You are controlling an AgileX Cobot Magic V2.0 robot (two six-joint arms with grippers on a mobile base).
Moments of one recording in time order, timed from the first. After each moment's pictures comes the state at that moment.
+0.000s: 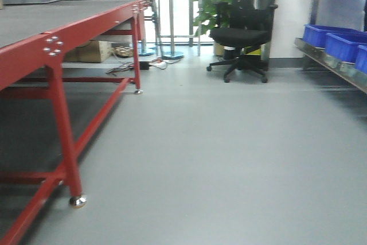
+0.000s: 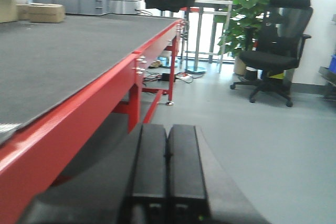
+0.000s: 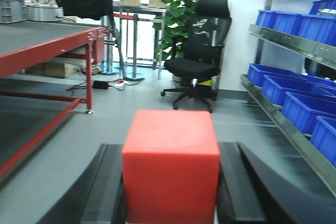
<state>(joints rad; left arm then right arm) 0.02 -0.01 0.03 -0.10 -0.04 0.05 0.00 0.25 -0.29 -0.14 0.03 0.13</state>
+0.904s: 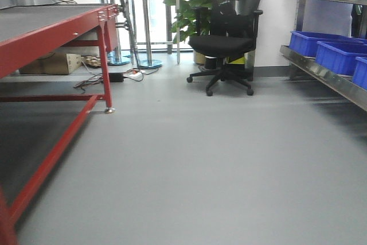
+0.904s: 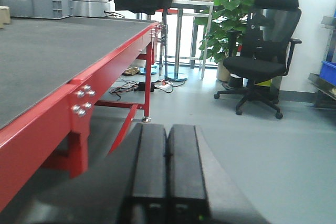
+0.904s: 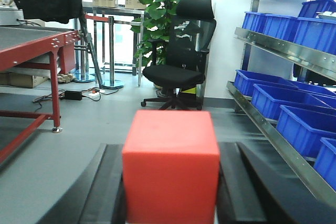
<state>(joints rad) 0.02 -0.01 0.03 -0.10 -0.04 0.05 0.00 0.25 -0.29 -0.14 0.03 0.13</state>
